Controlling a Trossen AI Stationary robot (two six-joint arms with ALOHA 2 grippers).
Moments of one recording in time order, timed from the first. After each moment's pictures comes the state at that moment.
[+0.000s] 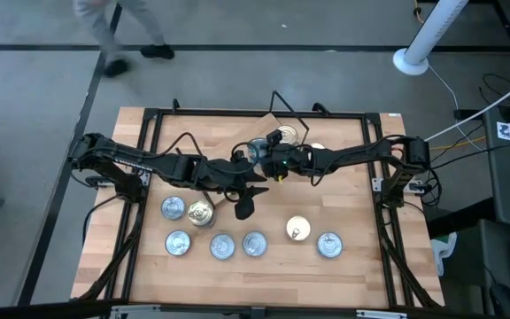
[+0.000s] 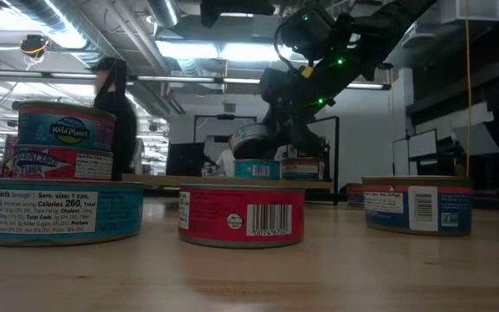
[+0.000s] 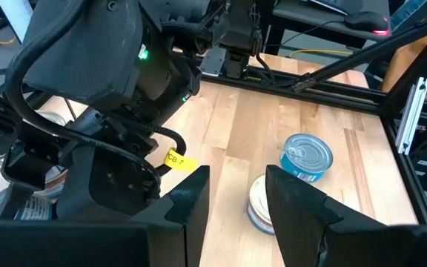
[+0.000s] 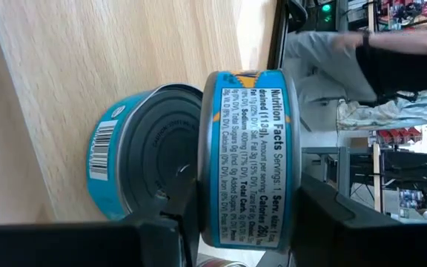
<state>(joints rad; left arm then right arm) -0.15 1.51 1.26 -0.24 -0.29 -0.26 -0.13 1.75 1.02 0.13 0.45 -0.93</state>
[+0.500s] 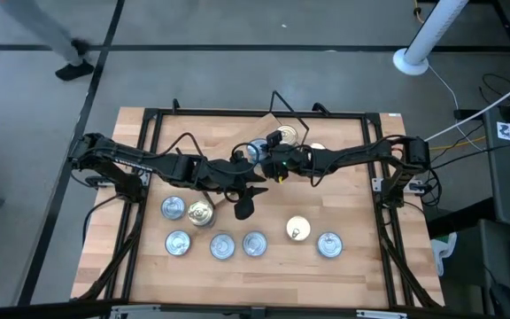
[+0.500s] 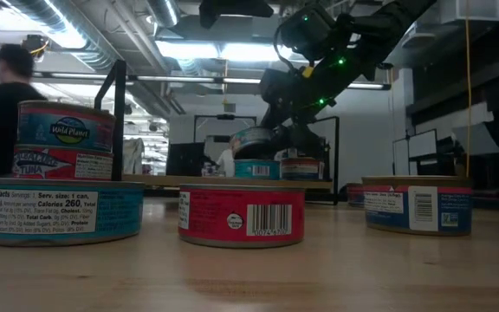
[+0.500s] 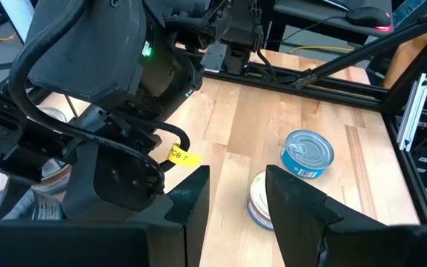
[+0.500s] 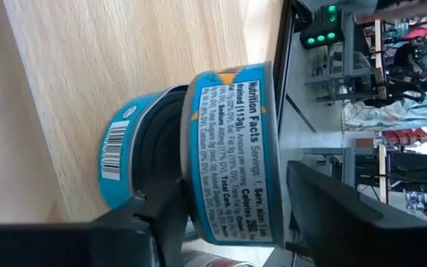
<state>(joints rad) -0.15 1.51 1.26 -0.25 -0.29 -0.26 -0.13 1.75 1.02 0.12 0.45 -0.92</state>
